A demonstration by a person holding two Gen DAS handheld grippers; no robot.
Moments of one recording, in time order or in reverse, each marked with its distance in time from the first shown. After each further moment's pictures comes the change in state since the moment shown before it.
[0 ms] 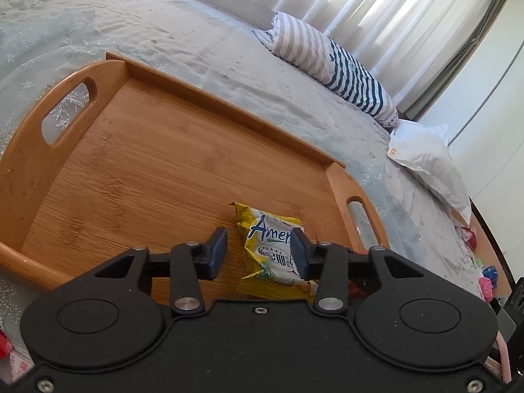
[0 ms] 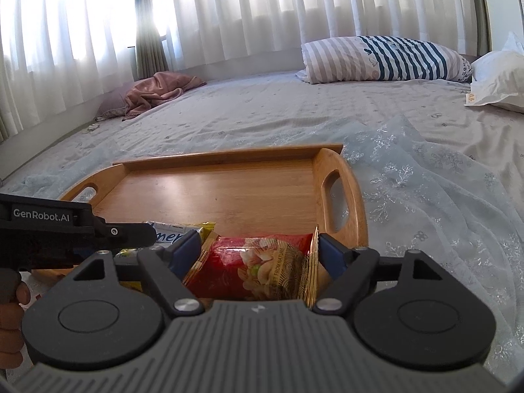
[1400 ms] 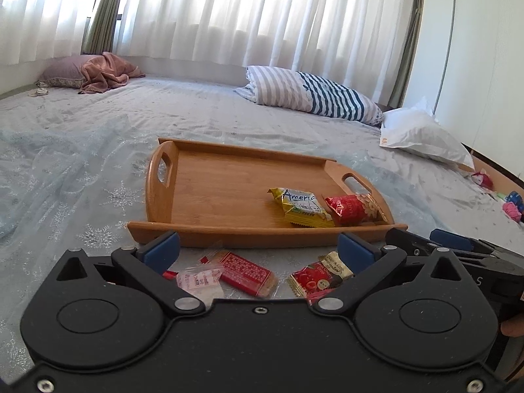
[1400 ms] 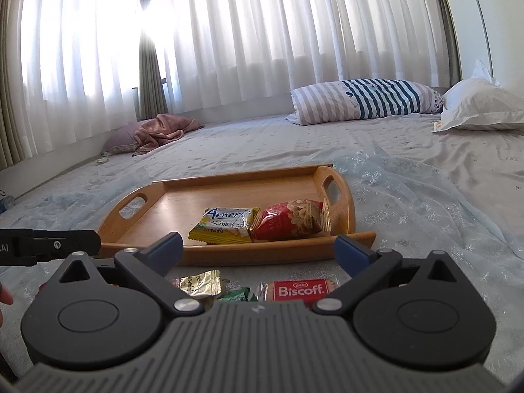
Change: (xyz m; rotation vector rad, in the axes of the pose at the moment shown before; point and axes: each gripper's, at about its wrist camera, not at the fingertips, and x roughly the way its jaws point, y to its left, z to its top) left arm -0.176 0.009 -0.080 0.358 -0.211 0.085; right arm -0.123 0.059 -0.062 0.016 -0.183 -0.060
